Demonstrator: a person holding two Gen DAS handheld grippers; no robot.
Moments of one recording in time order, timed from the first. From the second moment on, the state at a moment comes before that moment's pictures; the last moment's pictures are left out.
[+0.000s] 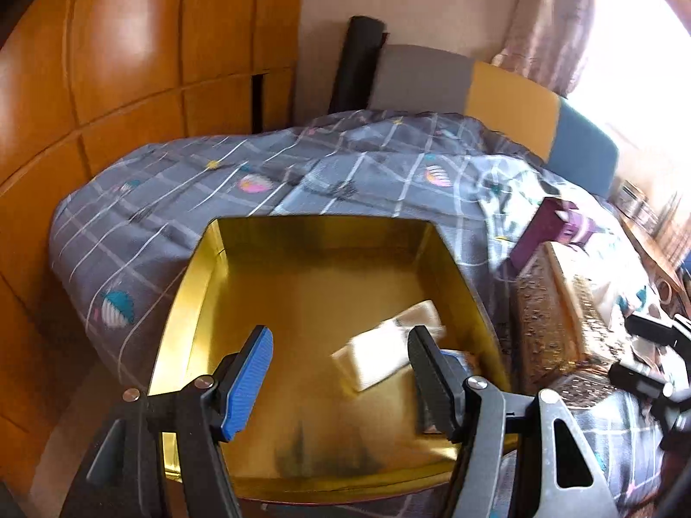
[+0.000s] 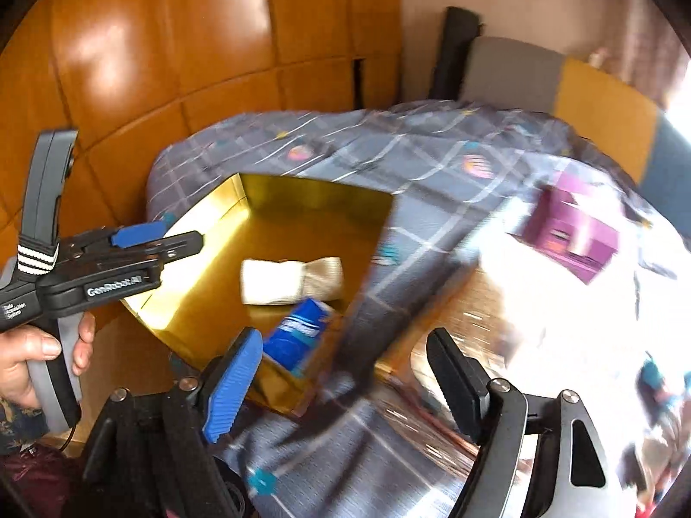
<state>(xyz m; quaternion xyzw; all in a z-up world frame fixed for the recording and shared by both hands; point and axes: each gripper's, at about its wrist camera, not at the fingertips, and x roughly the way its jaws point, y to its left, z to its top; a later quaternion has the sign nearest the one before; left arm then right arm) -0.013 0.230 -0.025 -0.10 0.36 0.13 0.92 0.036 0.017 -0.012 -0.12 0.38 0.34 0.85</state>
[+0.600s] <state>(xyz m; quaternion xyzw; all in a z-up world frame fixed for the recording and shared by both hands) 0.024 0.064 0.029 0.01 0.34 -0.12 0.93 0.037 -0.291 0.022 0.10 0.35 -0.06 0.93</state>
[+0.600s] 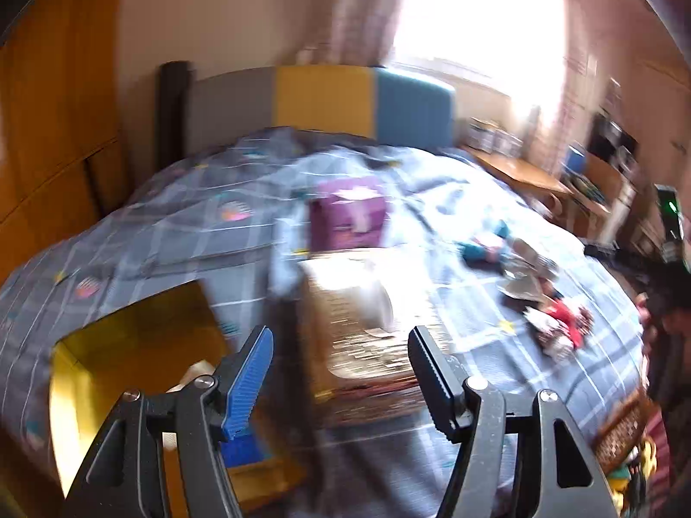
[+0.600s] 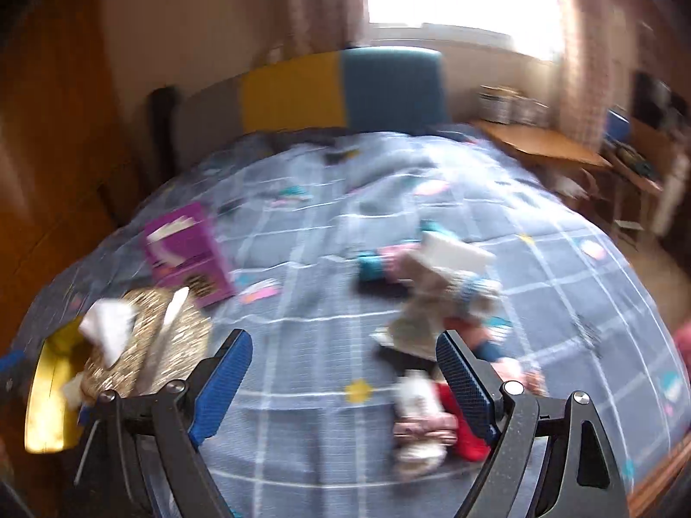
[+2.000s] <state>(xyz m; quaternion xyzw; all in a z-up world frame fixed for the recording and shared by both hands) 0.103 -0.201 -0.096 0.03 0.52 -0.36 0.78 0.044 -0.410 -0.031 0.23 0.45 -0.09 0.86</state>
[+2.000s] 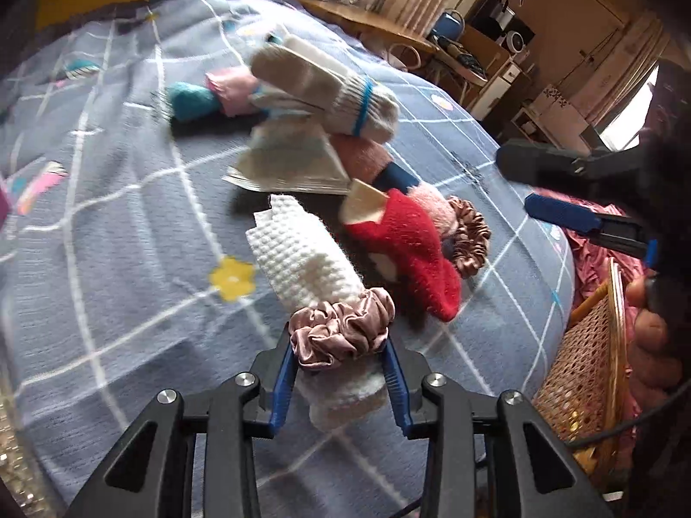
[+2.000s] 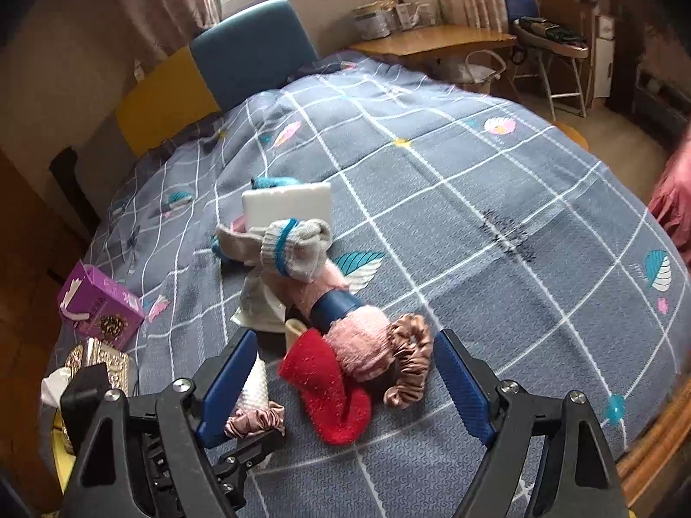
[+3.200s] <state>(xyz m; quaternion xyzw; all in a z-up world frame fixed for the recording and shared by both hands) 0.226 -0.116 0.022 0.01 0.45 -0.19 0.87 0.108 -0.328 -0.119 0.13 0.59 -0.02 0.80</state>
